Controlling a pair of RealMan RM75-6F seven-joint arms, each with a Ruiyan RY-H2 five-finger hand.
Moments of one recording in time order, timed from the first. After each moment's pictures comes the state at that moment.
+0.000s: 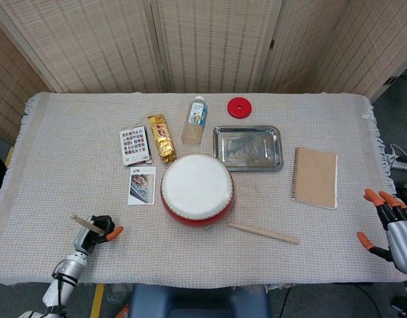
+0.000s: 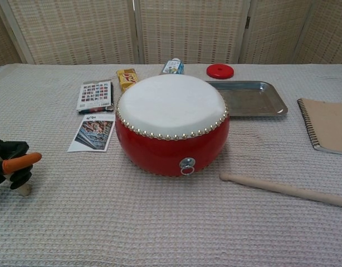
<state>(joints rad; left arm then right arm) -0.34 -1.62 0.00 -1.15 1.48 1.13 -1.36 0.03 -1.01 0.03 -1.63 -1.61 1.58 0.13</state>
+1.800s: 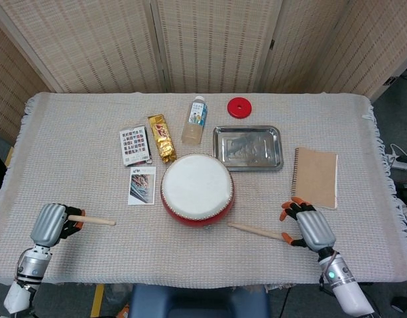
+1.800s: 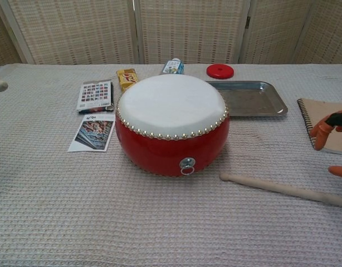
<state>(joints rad) -0.29 -1.37 -0.05 -1.34 1.54 1.40 -0.28 0.28 -1.34 0.07 -1.72 -1.37 1.13 -0.19</state>
